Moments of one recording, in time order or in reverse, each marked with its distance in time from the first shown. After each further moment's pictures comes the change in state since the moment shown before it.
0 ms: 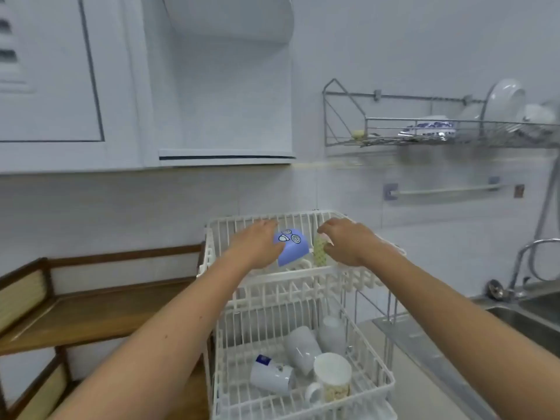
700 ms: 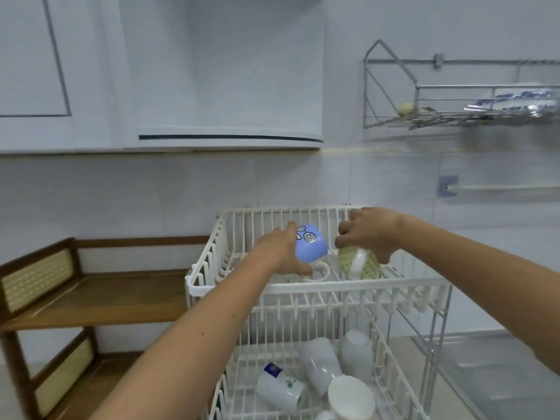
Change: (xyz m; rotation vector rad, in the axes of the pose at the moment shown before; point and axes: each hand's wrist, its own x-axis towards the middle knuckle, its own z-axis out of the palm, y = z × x) left_hand 0.052 0.005 0.055 0.044 -0.166 -0.204; right_hand 0.084 0.055 0.030 -0.570 -0.192 -0.512
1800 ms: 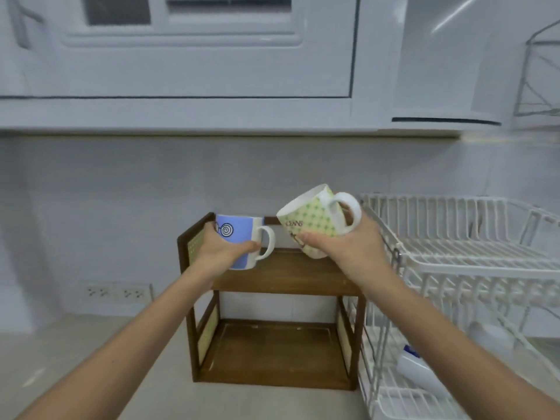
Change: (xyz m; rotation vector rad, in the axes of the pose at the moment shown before) left_hand -0.176 -0.363 -0.063 -0.935 0.457 -0.431; right_hand 0.098 -0.258 -0.279 1.917 1.000 0.507
